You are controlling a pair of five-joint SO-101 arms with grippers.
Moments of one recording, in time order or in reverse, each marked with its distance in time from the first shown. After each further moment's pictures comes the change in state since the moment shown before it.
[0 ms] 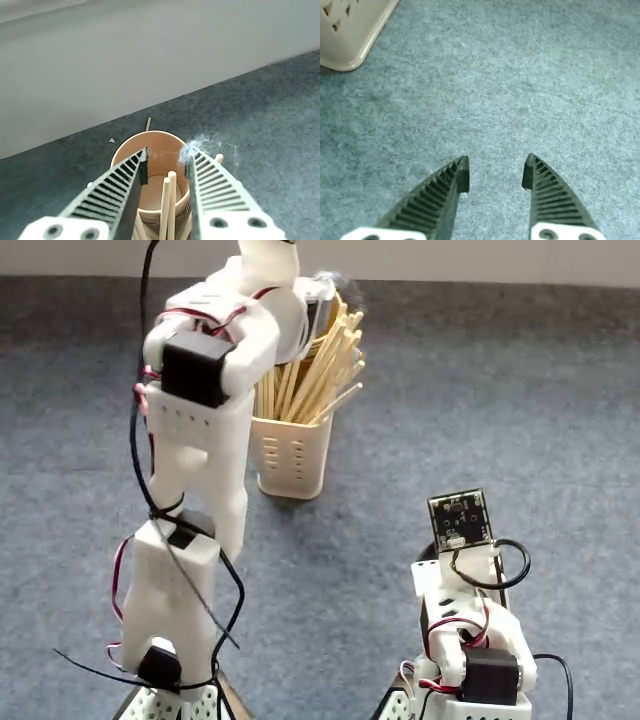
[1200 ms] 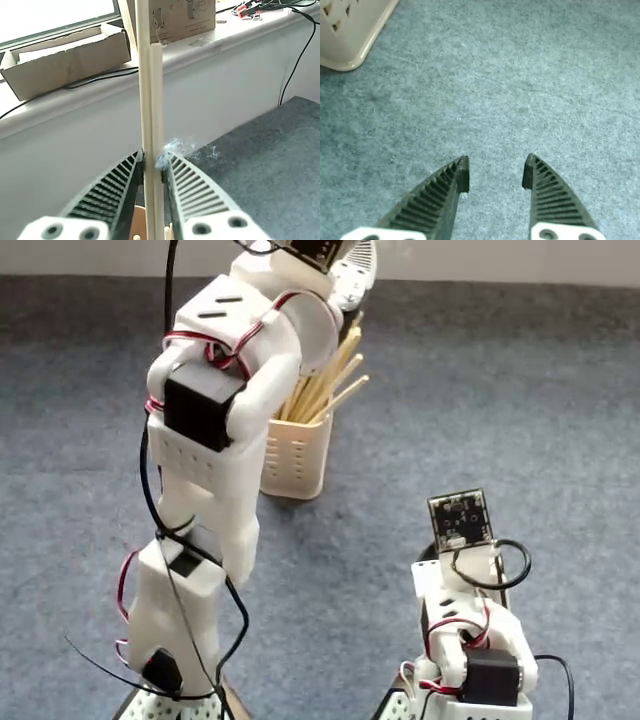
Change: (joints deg) left arm 7.6 -5.9 0.2 -11.4 -6.9; right arm 0.0 0.0 0.0 0.0 0.0
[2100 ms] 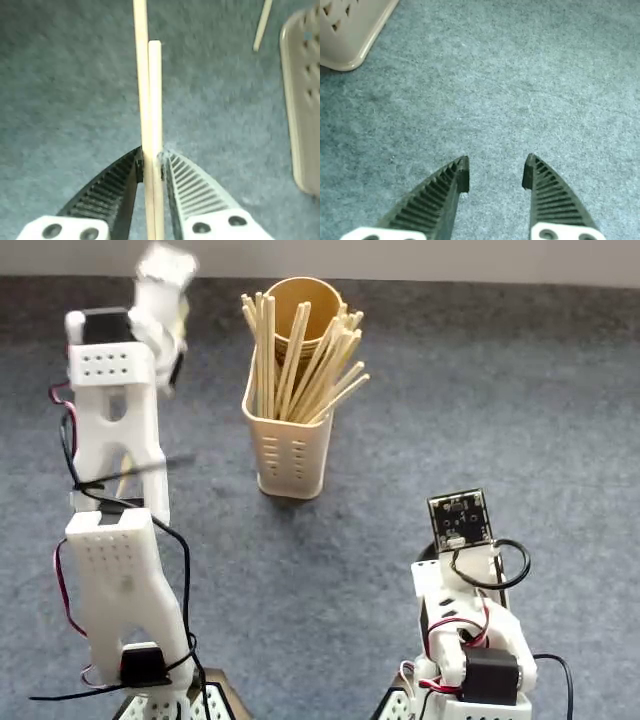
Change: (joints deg) left arm -34.0 10.6 31.2 9.8 -10.9; right arm 0.0 0.0 0.0 0.0 0.0
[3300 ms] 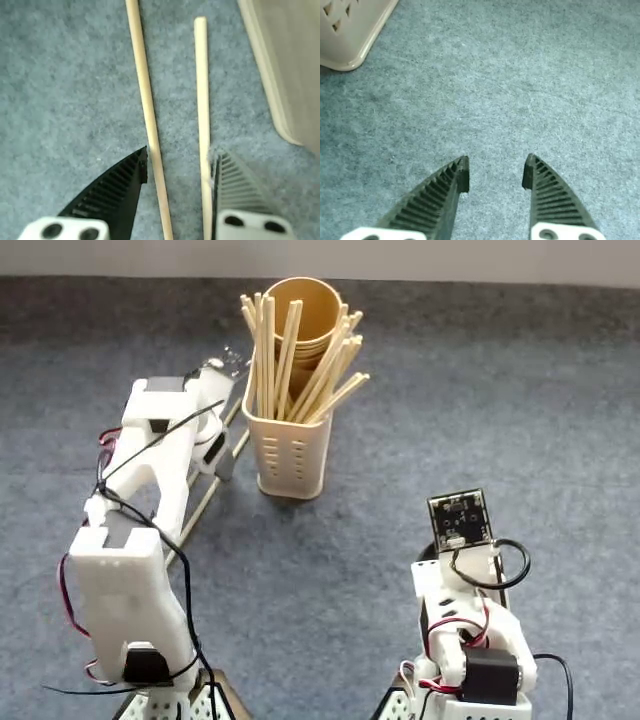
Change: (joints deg) left arm 6.0 -7.4 53.2 -23.0 -9.4; right arm 0.0 0.0 0.0 0.0 0.0
